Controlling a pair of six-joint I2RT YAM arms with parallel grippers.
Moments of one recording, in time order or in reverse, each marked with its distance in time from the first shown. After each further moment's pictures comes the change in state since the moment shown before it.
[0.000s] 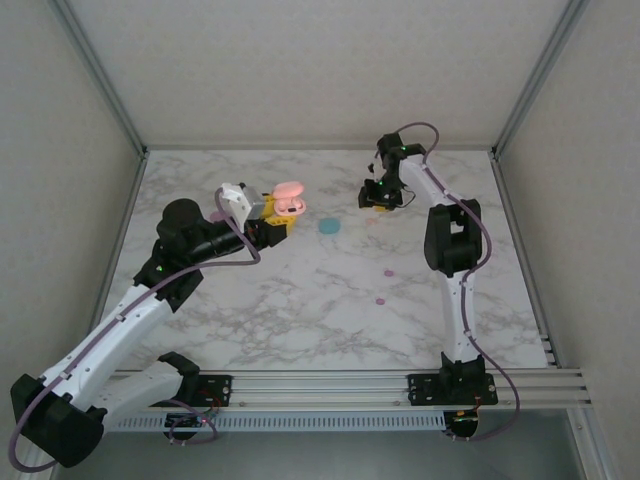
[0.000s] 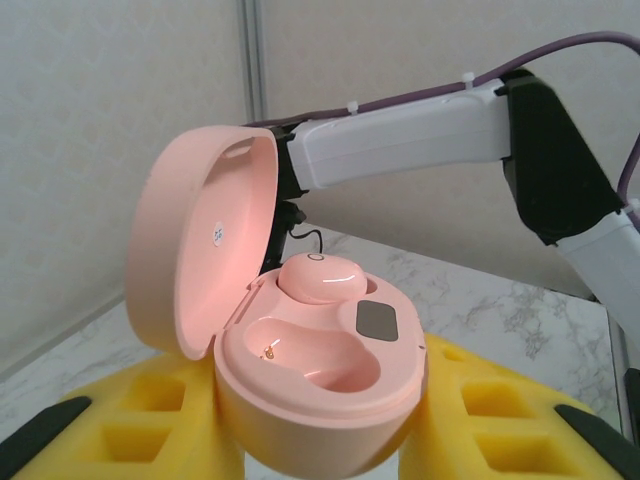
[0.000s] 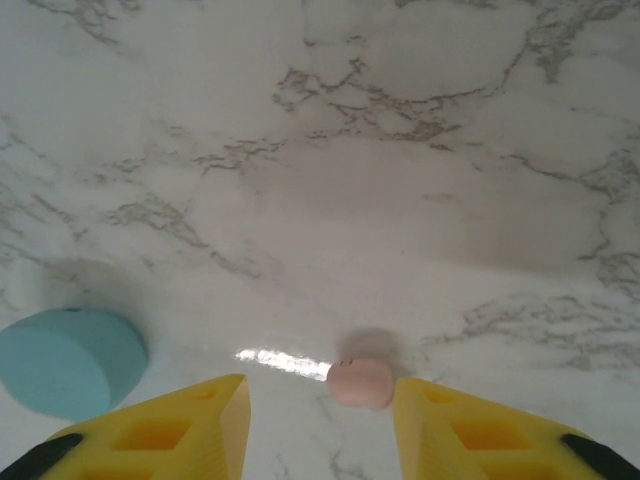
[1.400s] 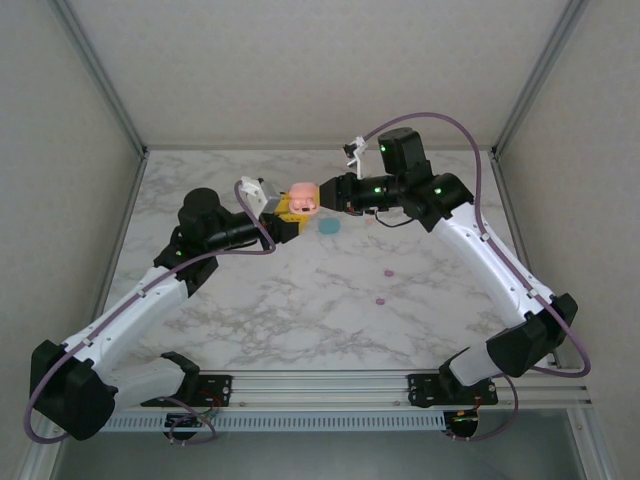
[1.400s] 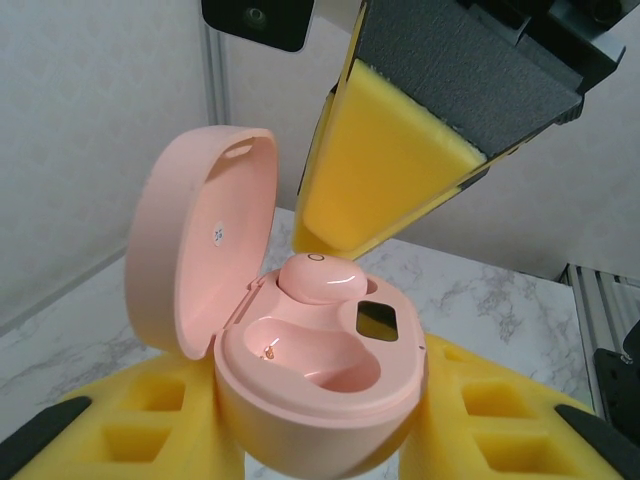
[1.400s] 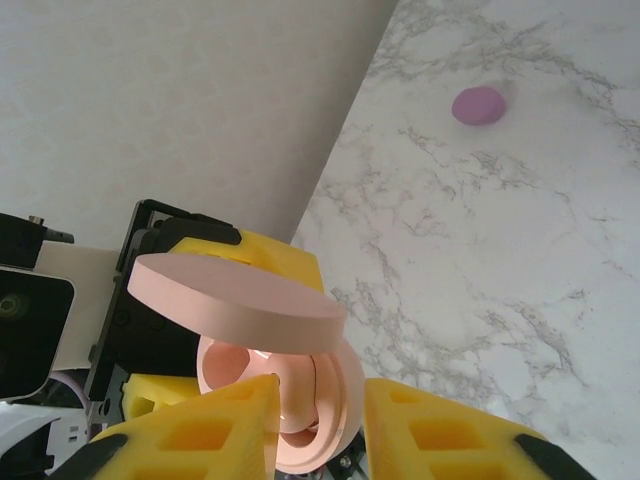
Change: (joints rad) left arm 0.000 0.155 0.020 0.087 0.098 -0.015; right arm 0.318 -0.892 -0.483 0.364 -0.419 0.412
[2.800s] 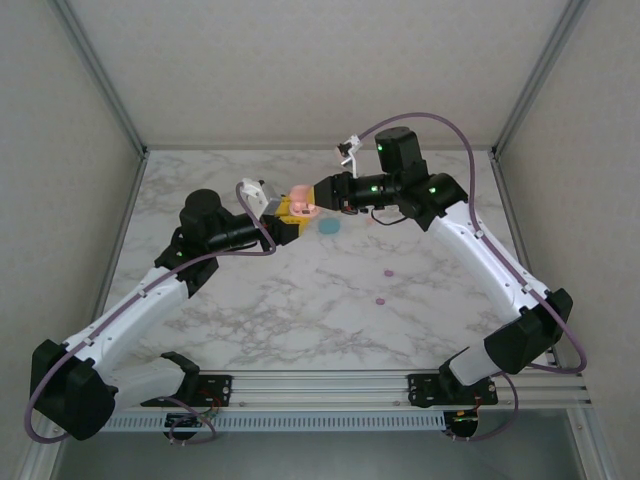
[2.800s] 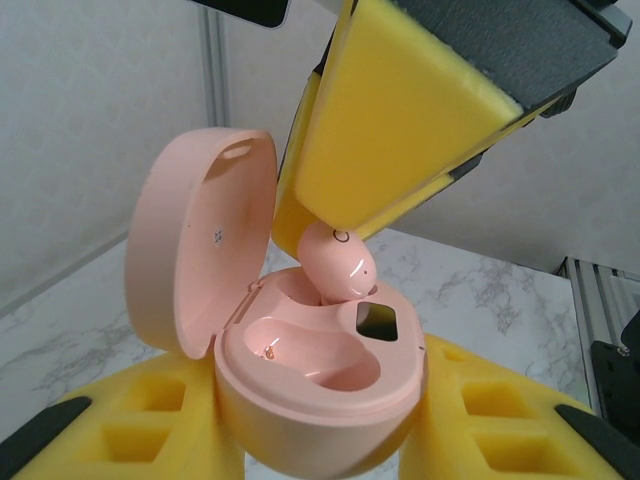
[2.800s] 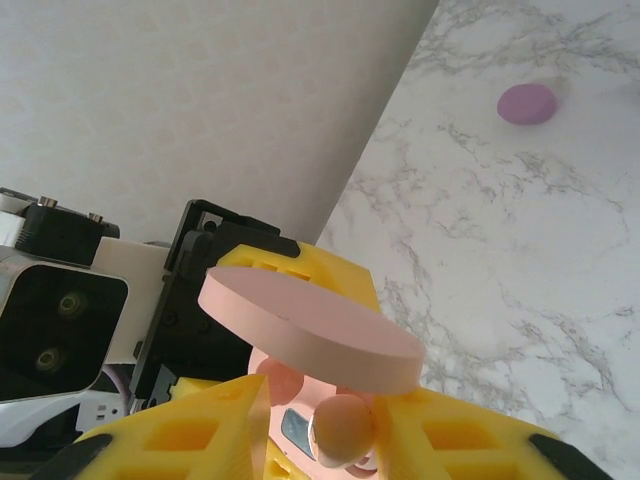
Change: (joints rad) left arm 0.001 0.000 -0.013 -0.007 0.000 -0.001; right arm 0.000 0.022 -0.015 0.071 -0.079 0.003
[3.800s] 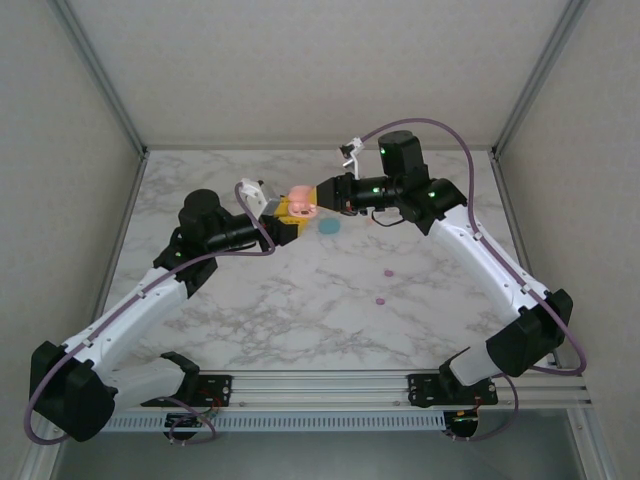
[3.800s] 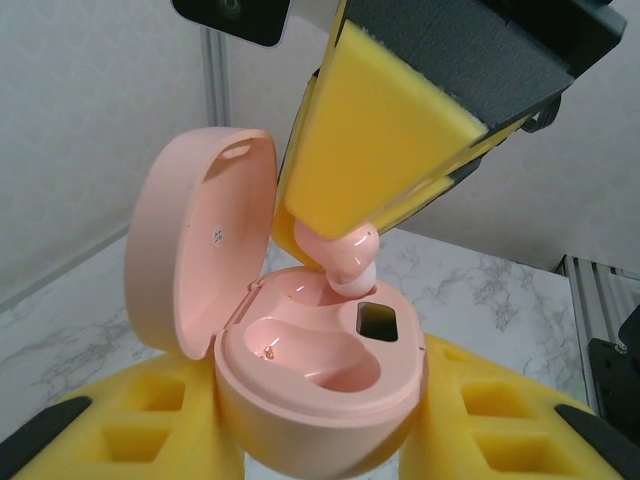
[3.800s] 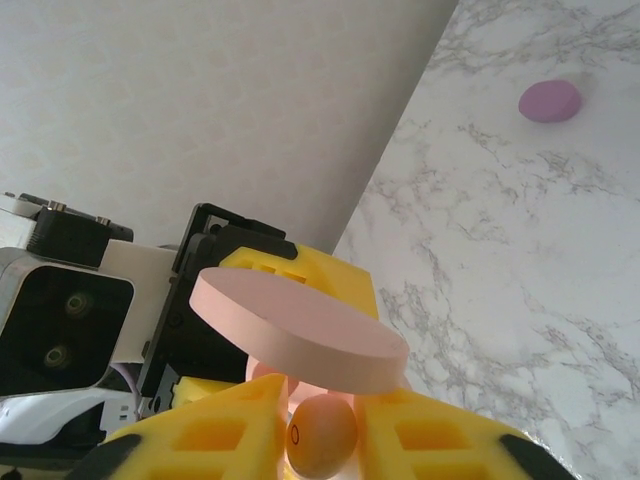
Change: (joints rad) left arm 0.005 -0.005 0.000 -0.010 0.004 0.000; right arm -0.013 -0.017 -0.074 0.105 -0.056 0.055
